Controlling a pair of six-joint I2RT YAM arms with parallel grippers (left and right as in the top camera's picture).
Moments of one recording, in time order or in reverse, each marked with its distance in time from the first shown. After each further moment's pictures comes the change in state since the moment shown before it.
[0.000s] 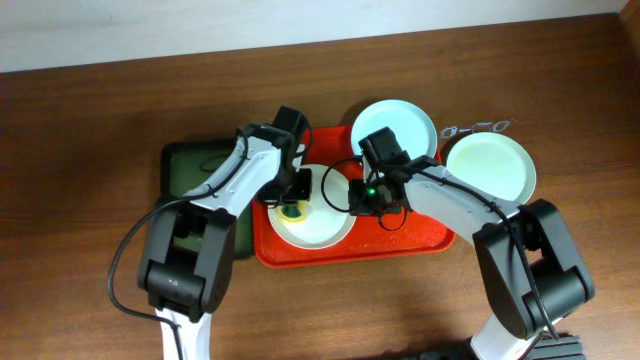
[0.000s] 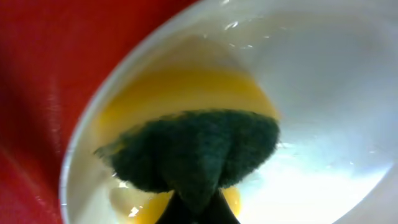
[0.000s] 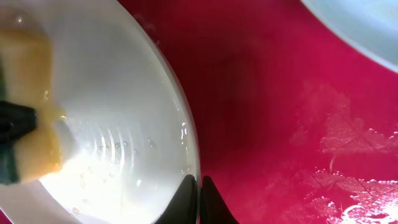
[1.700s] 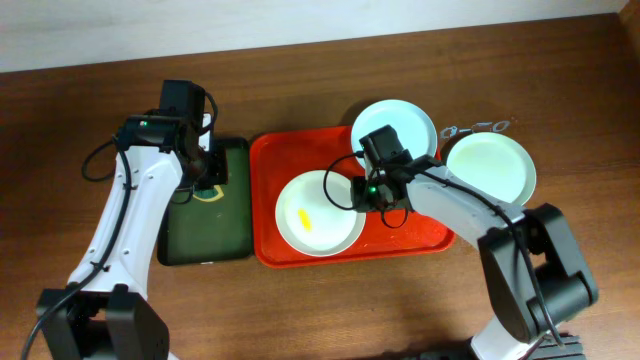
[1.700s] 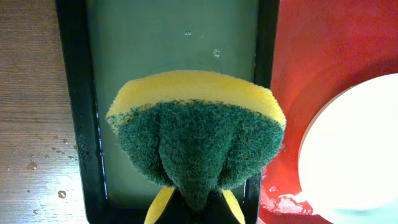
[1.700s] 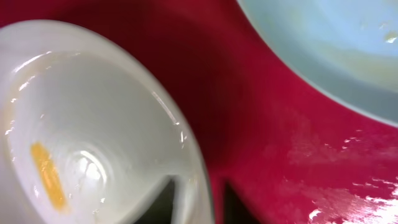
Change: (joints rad) left arm 0.304 -0.396 -0.039 -0.165 -0.197 0.117; right arm 0.000 -0.018 0.002 0.011 0.075 -0.037
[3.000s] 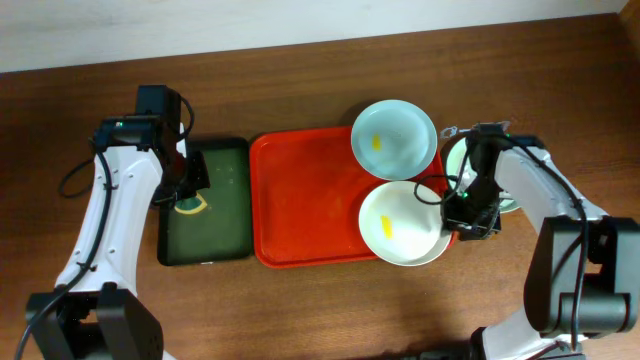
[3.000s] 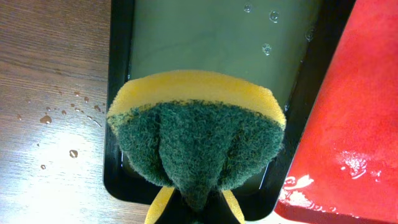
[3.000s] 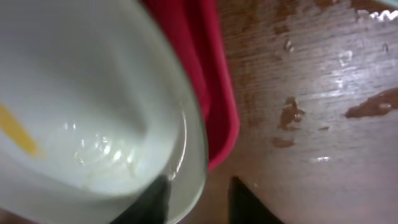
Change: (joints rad) left arm 0.088 0.000 0.000 -0.087 -0.003 -0.087; right arm -0.486 -0.054 0.040 -0.642 0.015 -0.261
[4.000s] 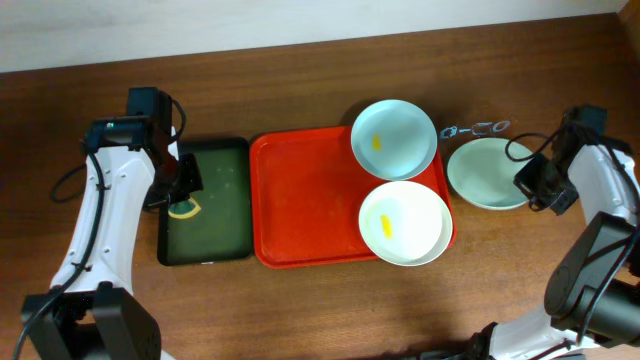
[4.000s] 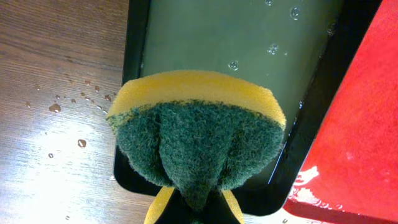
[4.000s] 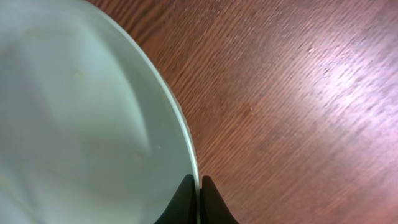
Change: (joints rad) left arm 0.034 0.000 0.000 -0.029 0.000 0.000; right arm -0.373 0.014 0.114 0.260 0.211 0.313
